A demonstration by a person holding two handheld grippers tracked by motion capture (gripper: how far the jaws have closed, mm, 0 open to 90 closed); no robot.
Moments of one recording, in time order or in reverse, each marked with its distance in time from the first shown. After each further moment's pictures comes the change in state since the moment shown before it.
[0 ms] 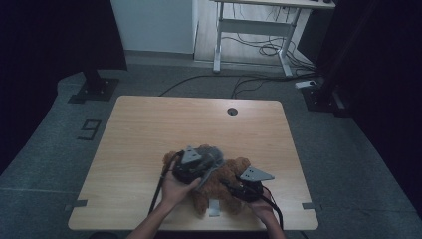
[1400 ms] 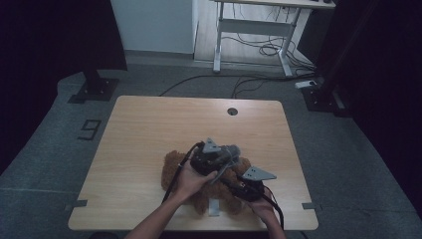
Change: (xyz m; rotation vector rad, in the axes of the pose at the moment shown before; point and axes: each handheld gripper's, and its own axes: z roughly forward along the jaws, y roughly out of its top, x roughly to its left) left arm -0.037 0.045 0.060 0.107 -0.094 0.085; right arm -0.005 -0.002 -0.001 -0.018 0.015 0.025
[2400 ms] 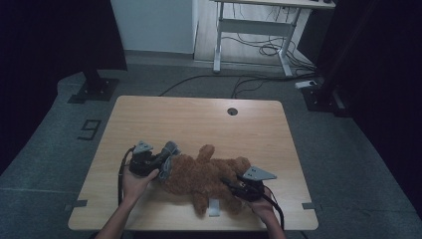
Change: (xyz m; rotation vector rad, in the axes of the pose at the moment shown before) left arm 0.107 -0.094 -0.106 -0.076 0.215 -0.259; right arm -0.001 -0.001 0.001 -0.010 0.002 0.011
